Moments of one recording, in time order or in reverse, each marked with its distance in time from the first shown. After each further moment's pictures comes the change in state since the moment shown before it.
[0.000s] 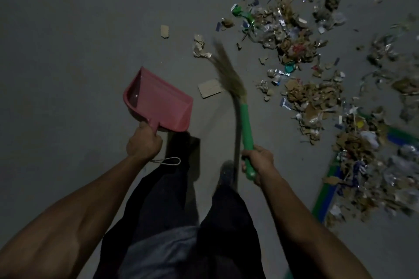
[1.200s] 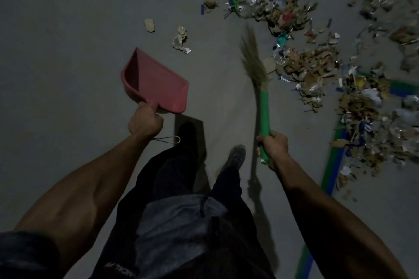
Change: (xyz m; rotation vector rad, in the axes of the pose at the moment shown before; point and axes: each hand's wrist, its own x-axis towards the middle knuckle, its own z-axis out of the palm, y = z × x) left_hand 0.028 0.019 -0.043 0.110 0.028 0.100; right_hand -0.011 0.019 -0.014 -0.063 0.203 0.001
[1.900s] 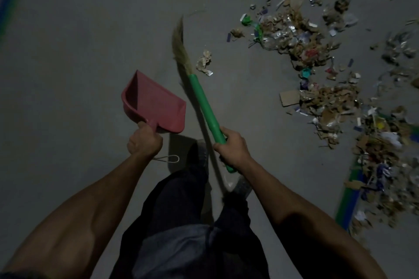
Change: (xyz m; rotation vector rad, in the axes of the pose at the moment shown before) left_hand 0.021 -0.045 -0.025 -0.056 0.053 -0.168; right_hand -0.048 -0.077 0.135 -0.418 -0.403 -0.556
